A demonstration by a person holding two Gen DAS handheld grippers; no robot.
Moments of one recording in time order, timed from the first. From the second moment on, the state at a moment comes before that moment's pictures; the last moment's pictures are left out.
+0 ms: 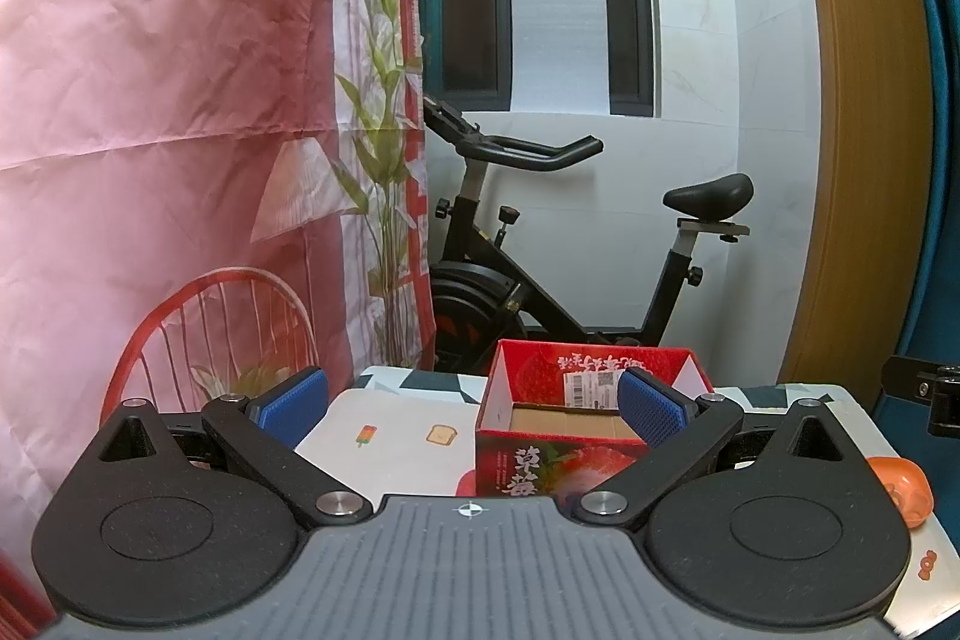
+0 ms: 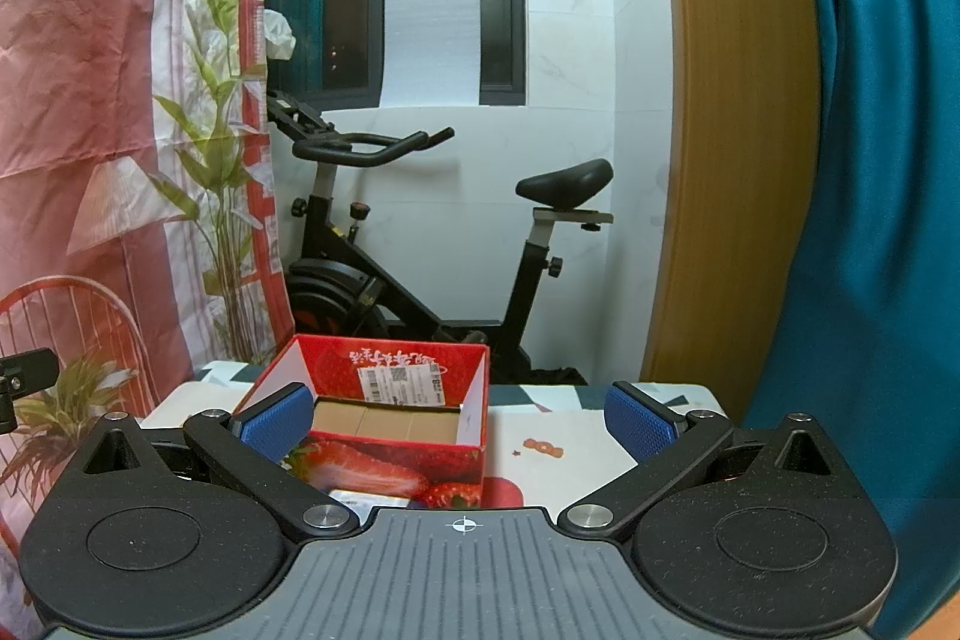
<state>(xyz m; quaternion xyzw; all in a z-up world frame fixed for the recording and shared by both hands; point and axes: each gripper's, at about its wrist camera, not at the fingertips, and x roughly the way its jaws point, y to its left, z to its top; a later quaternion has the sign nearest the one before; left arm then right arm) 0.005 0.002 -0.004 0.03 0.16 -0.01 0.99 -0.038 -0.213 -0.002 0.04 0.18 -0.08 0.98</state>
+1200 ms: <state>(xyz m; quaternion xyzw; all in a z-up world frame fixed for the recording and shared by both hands) 0.006 0.005 -0.006 0.02 0.16 -0.02 0.99 -0.039 -0.213 -0.008 0.05 0.17 -0.06 0.98</state>
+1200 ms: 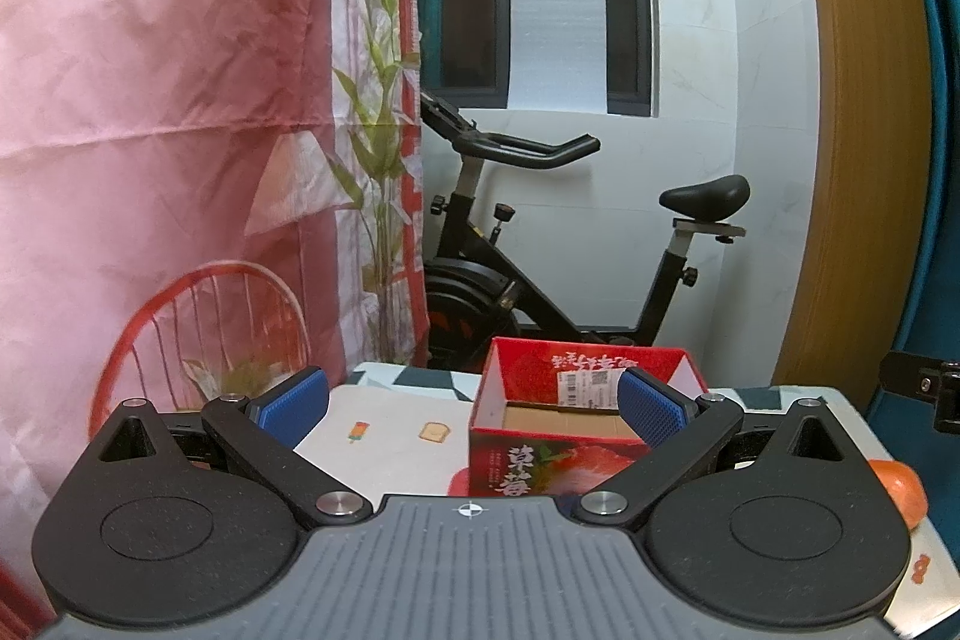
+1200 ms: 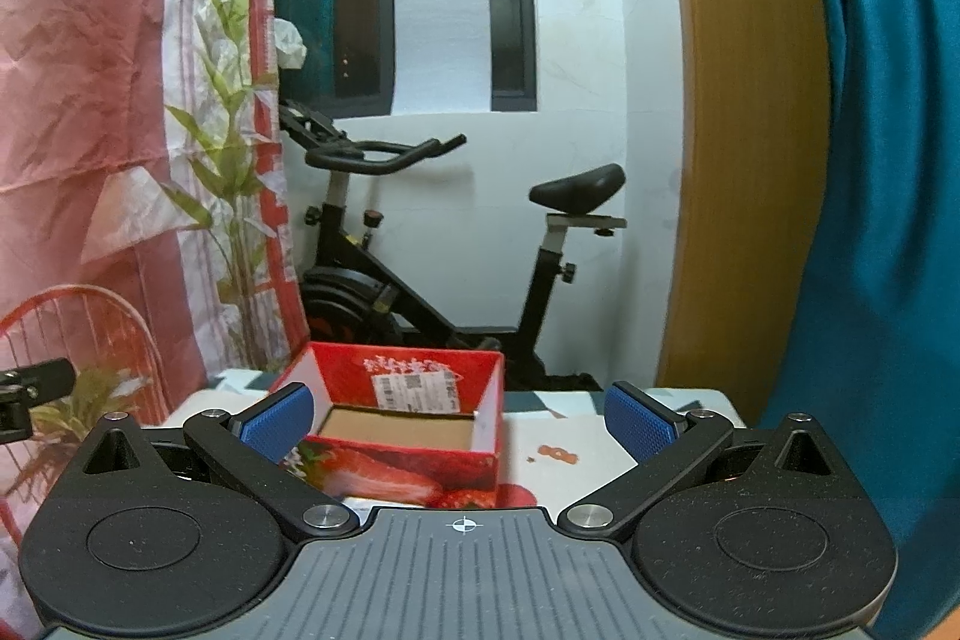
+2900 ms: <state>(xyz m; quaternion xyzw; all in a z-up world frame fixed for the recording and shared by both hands) 0.098 0.029 -0.246 -0.08 0.41 -0.13 0.90 0.029 -0.204 -0.256 0.03 0.39 0.06 0.92</state>
